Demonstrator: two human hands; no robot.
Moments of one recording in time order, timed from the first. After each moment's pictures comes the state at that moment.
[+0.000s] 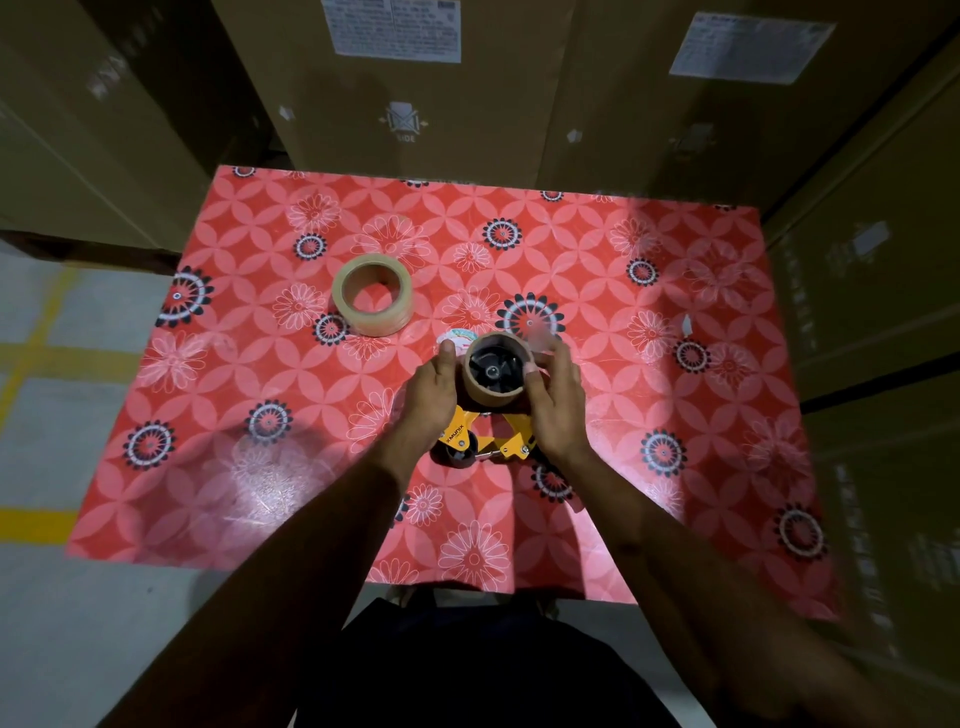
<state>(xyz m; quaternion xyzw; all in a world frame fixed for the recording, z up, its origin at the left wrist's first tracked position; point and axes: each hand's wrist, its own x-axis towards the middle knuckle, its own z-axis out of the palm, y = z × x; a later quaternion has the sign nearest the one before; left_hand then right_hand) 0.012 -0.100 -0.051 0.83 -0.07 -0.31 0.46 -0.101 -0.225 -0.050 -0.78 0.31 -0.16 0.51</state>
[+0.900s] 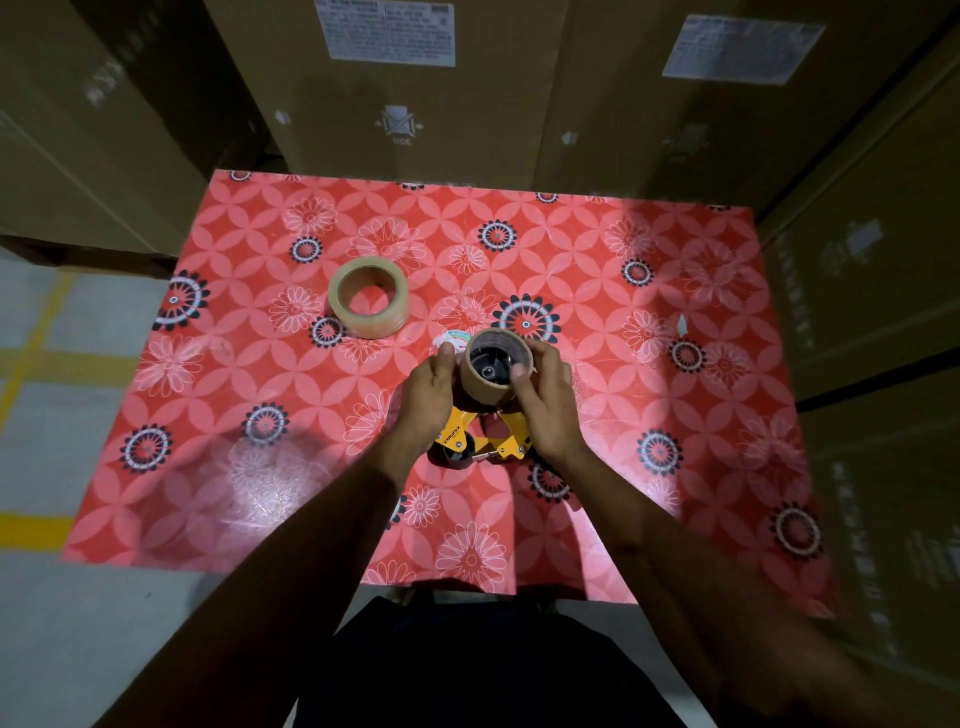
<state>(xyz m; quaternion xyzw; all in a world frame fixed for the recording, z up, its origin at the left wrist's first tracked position) 0.008 -0.097 -0.049 0.82 -0.10 -0.29 0.48 -0.104 -0.226 -0.044 -0.79 0.30 -0.12 0.53</state>
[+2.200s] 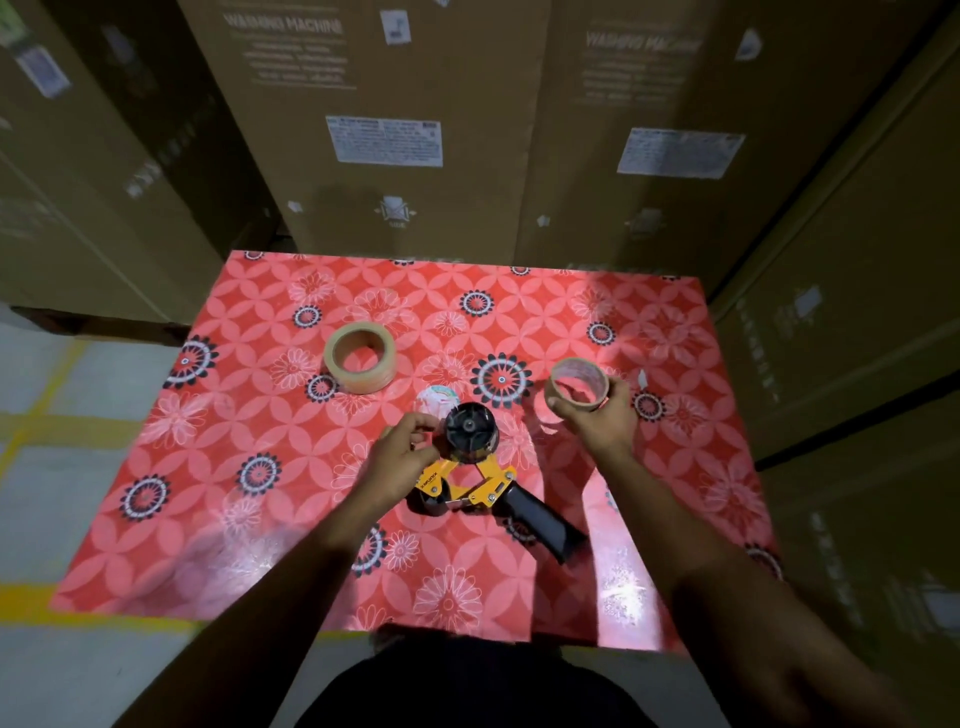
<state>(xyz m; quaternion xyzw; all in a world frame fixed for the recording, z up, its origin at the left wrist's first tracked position) -0.001 -0.061 -0.029 0.81 -0.15 -0.33 0.47 -0.129 -0.324 -0.021 -0.71 0.49 -0.16 0.48</state>
